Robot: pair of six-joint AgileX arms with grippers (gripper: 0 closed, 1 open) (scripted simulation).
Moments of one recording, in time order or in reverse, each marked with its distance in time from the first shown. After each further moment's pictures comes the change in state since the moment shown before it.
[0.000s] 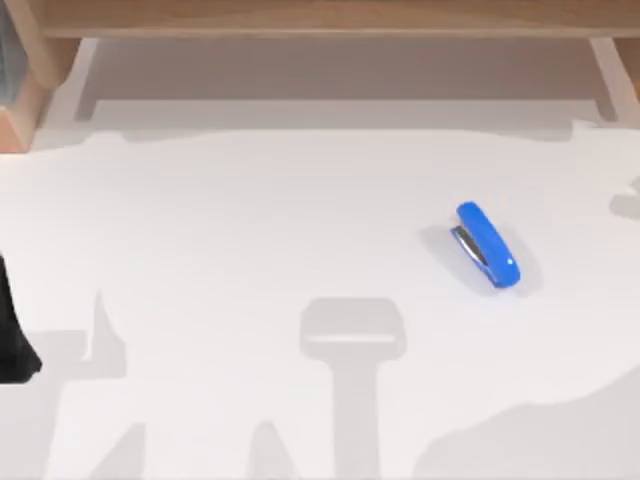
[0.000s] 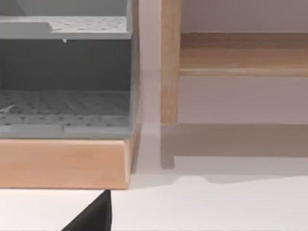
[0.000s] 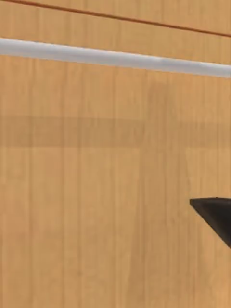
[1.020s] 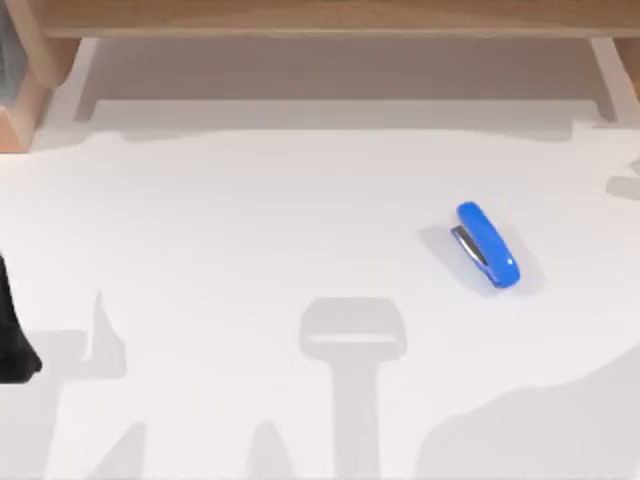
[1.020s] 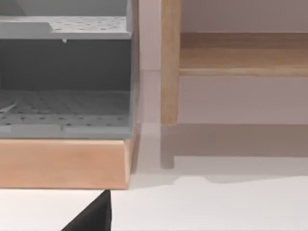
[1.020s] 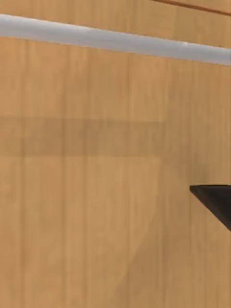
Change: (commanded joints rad) left arm 0.000 0.000 0.000 0.000 0.000 0.000; right arm 0.024 0.052 0.115 -0.063 0.024 -0.001
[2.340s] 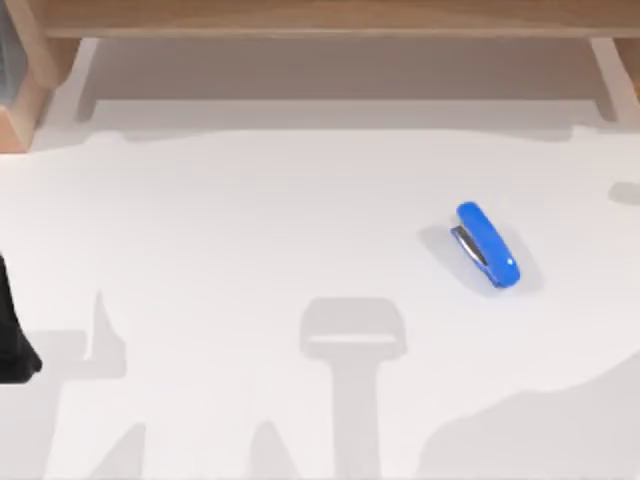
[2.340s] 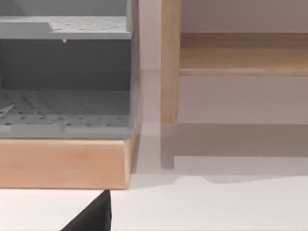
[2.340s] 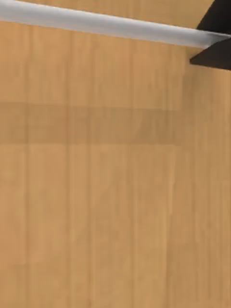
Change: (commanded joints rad) left arm 0.000 0.000 0.000 0.000 0.000 0.000; right arm -0.013 -0.019 -0.042 0.021 -0.010 0.005
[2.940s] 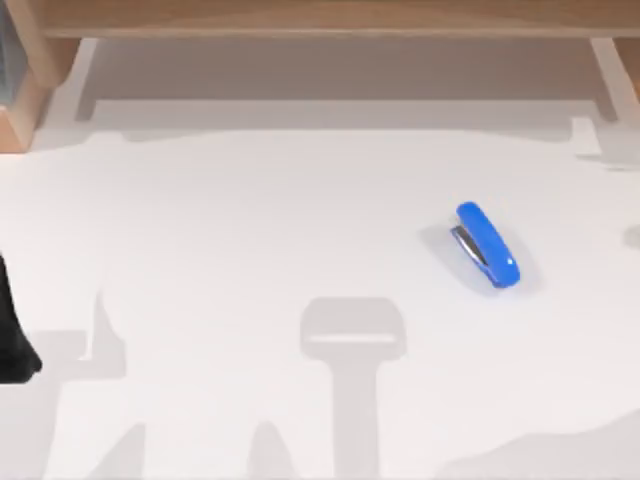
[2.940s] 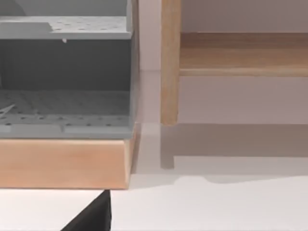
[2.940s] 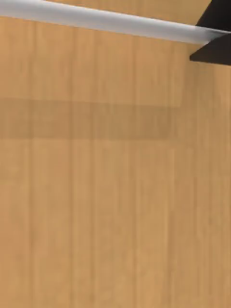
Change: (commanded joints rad) left arm 0.000 0.000 0.000 0.000 0.000 0.000; right arm -0.057 -0.103 -0.237 0.133 -0.057 -0.001
